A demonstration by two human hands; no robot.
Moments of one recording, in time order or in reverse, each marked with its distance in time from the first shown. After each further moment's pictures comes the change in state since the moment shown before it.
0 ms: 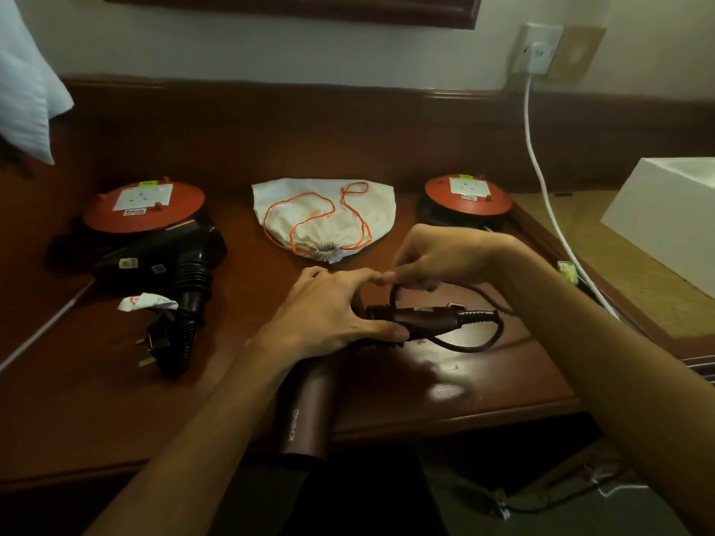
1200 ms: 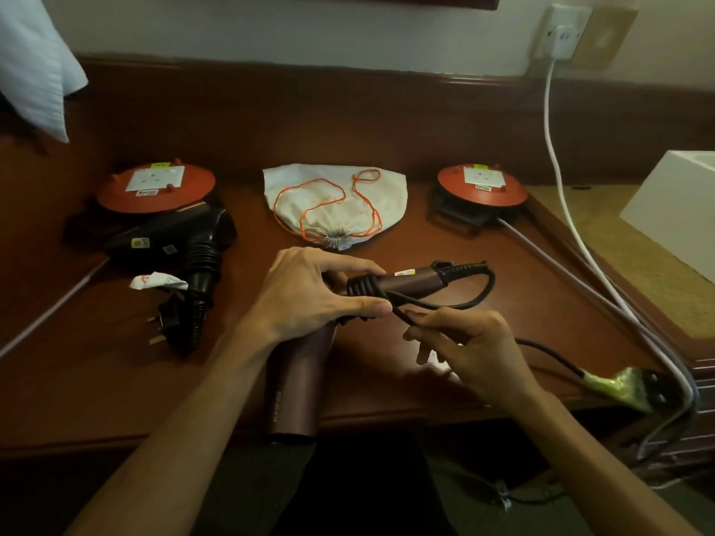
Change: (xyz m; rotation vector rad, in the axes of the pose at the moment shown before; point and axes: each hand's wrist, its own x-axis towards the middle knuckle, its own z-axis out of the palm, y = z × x) left_hand -0.019 -0.020 -0.009 -0.279 0.254 0.086; right_hand -0.054 0.057 0.124 0.229 0.720 -0.374
